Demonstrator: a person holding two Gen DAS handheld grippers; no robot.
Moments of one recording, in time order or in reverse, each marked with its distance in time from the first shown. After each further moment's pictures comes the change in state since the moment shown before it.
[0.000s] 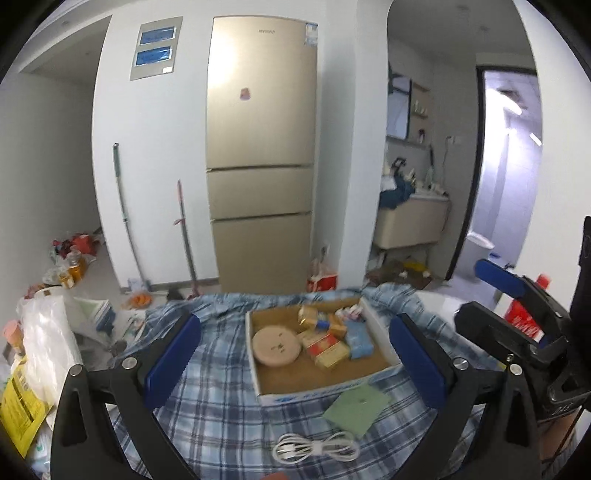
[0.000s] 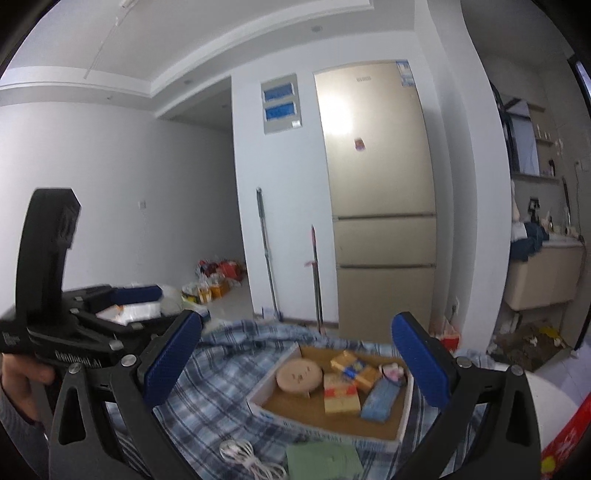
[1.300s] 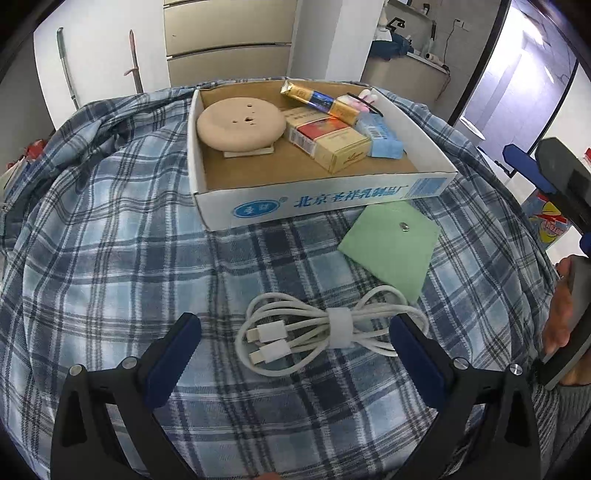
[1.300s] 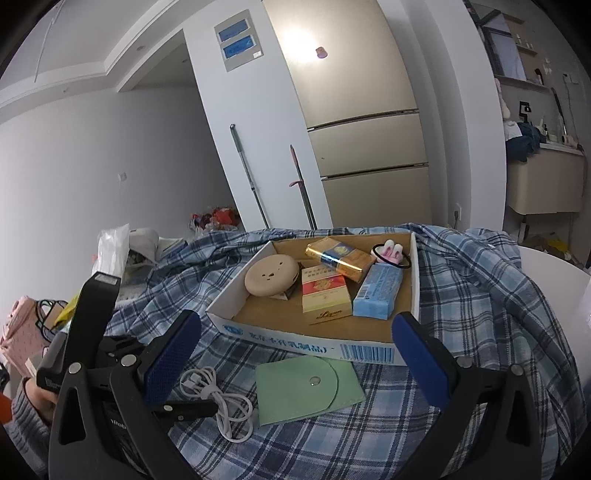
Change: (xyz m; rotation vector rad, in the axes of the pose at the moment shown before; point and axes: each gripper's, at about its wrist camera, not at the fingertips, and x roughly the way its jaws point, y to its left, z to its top) left arm 0.146 0.008 -0.153 -0.006 0.591 -0.142; right arm 0.052 -0.050 -0.101 0.174 0.253 0.010
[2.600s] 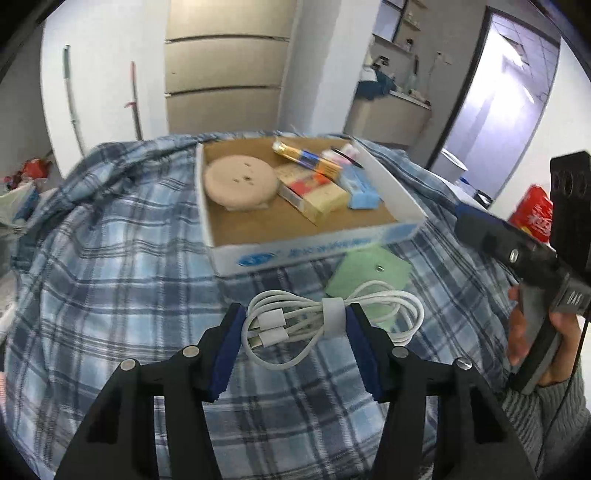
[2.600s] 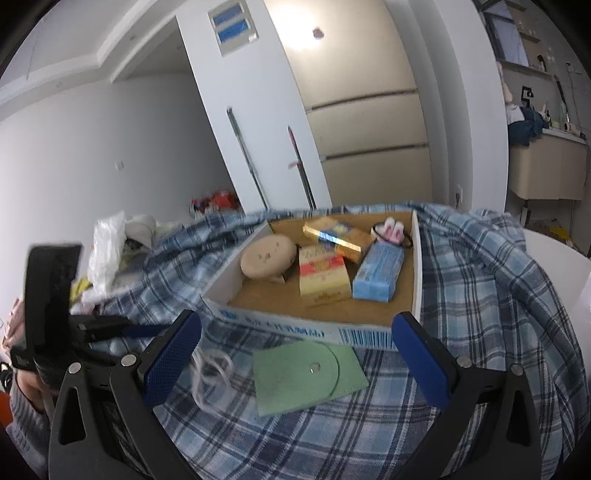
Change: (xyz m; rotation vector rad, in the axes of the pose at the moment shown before) left arm -0.043 0.005 0.003 0.001 -0.177 -0.044; right arm 0.013 -0.005 -0.004 0.018 0.096 0.000
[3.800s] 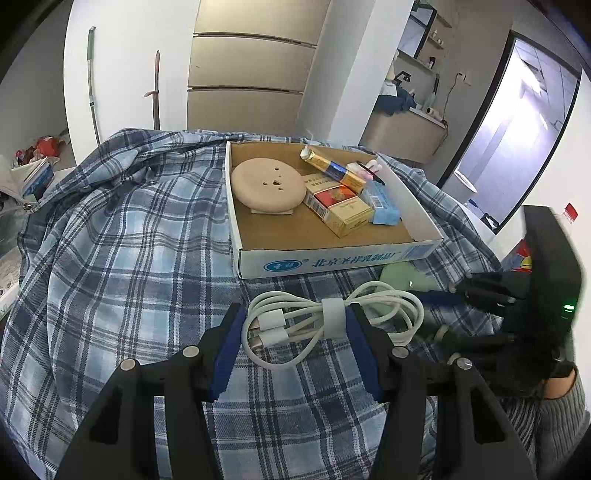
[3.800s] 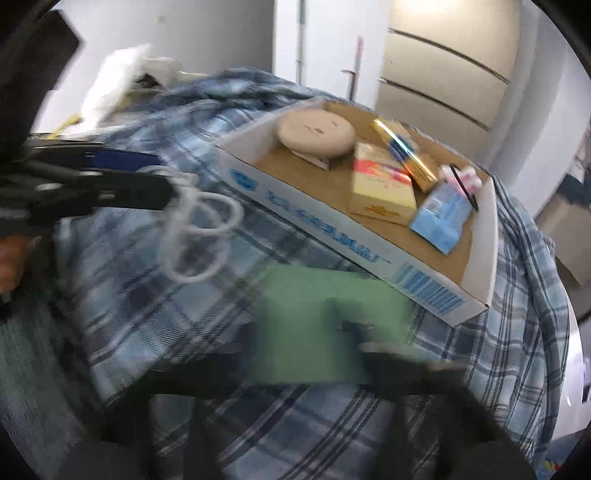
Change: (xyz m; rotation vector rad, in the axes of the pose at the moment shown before) left arm -0.001 0.019 0.001 -0.099 -0.021 -0.004; right arm 0.061 0.041 -0.034 -0.409 0.381 -0.043
